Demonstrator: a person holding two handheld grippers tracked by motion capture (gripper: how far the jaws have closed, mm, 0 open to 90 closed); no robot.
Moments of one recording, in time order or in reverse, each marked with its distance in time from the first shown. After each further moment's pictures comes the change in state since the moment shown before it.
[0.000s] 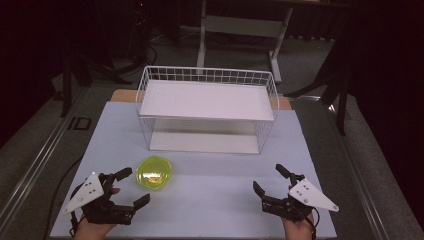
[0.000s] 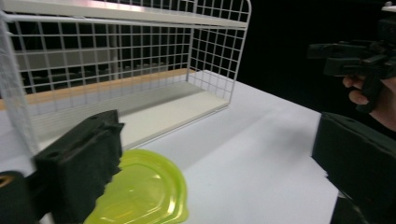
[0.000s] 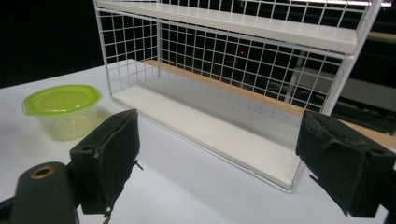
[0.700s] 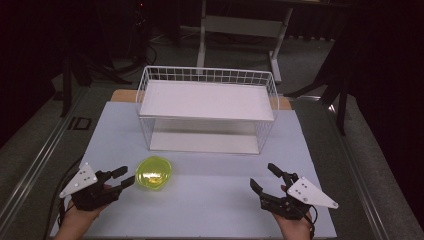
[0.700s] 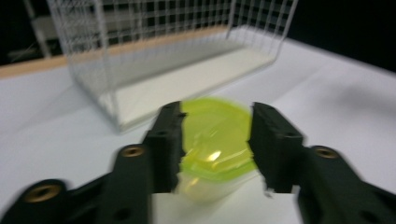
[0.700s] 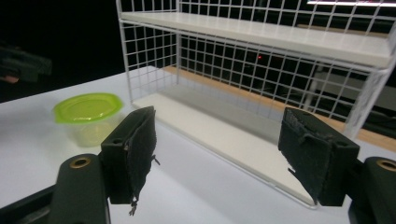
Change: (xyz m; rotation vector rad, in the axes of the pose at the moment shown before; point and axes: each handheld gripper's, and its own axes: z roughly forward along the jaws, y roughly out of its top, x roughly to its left) left arm 0.058 -0.022 -0.006 0.195 0.102 0.029; right arm 0.004 0.009 0.002 -0.016 0.069 0.016
